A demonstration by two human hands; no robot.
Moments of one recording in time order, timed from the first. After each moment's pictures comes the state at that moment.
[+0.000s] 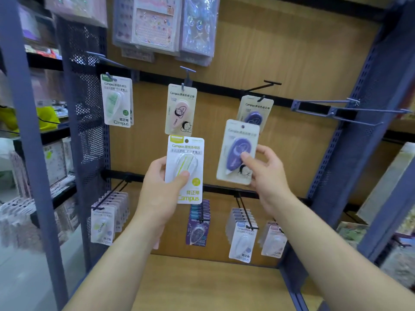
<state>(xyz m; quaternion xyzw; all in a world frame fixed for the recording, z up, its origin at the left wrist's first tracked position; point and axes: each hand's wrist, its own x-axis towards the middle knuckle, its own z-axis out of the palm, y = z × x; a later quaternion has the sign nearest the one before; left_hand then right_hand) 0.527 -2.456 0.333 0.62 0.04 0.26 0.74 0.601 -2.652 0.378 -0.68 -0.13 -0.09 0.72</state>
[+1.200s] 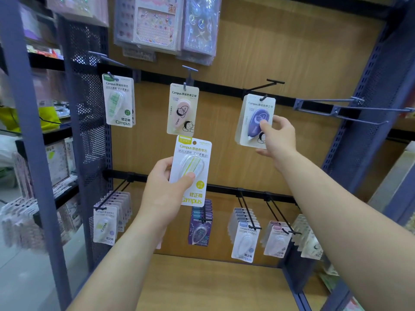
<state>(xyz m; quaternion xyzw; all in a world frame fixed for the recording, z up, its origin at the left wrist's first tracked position) 0.525 -2.455 0.335 0.64 0.03 0.24 0.73 0.670 -2.659 0.434 -0.74 -0.03 -0.22 0.64</state>
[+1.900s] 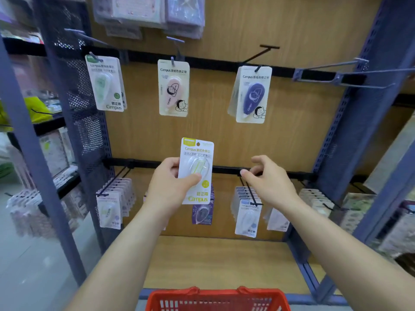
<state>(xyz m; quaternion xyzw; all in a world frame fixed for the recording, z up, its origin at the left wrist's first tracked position) 0.534 -2.467 0.308 0.70 0.06 0.18 0.69 0.609 -2.689 0.316 -0.93 -0.09 -0.14 0.34</state>
